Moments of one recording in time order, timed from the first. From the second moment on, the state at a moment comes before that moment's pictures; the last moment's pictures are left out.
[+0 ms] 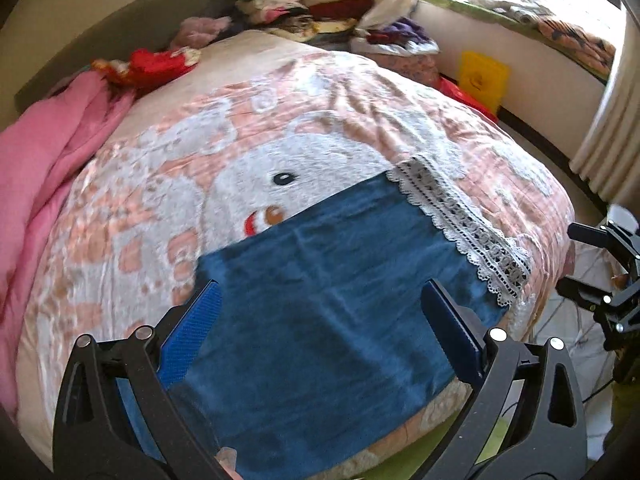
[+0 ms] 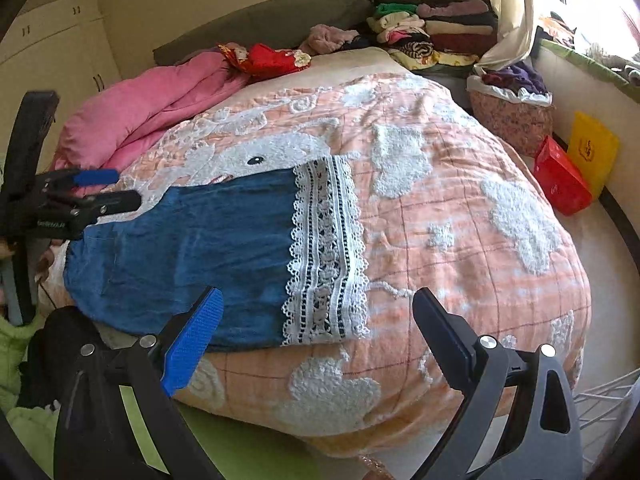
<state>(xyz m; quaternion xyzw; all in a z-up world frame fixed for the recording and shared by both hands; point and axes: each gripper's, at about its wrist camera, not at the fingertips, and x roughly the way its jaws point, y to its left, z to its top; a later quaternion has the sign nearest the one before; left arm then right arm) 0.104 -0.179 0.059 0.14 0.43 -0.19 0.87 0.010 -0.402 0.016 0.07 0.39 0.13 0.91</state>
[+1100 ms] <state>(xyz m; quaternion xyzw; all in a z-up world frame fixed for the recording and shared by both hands) 0.222 -0.264 -0.023 0.17 0.46 -0.30 0.82 0.046 -0.402 -0.053 0.17 0.43 0.16 0.87</state>
